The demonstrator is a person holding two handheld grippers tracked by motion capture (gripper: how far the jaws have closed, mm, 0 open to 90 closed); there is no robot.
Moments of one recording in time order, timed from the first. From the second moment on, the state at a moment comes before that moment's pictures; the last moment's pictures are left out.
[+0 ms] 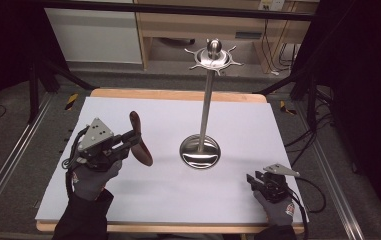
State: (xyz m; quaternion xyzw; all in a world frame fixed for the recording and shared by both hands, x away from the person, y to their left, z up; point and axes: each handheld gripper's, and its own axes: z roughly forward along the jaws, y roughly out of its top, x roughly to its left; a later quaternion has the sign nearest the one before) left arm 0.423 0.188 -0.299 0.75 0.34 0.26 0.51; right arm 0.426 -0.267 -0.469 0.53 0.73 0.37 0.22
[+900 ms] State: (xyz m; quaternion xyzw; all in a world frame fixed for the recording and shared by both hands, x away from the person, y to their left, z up) left arm 0.441 0.153 -0.264 0.75 0.31 0.26 0.52; right arm 0.426 -0.268 -0.469 0.53 0.73 0.37 0.23
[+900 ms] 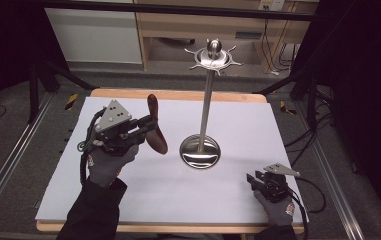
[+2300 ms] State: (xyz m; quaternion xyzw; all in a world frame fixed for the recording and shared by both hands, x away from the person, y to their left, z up) left arm 0.478 0.109 -0.215 0.75 0.30 0.25 0.53; right arm 0.427 -0.270 -0.467 0.53 0.72 0.38 0.23
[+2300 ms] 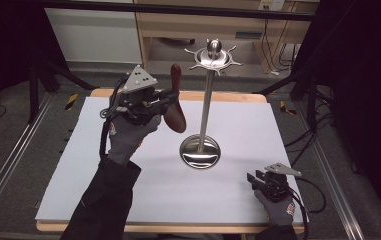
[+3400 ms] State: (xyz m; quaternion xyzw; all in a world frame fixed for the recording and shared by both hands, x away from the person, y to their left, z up) left arm 0.491 0.091 -0.213 0.76 0.30 0.24 0.52; right arm 0.426 -0.271 -0.466 0.53 0.72 0.38 0.22
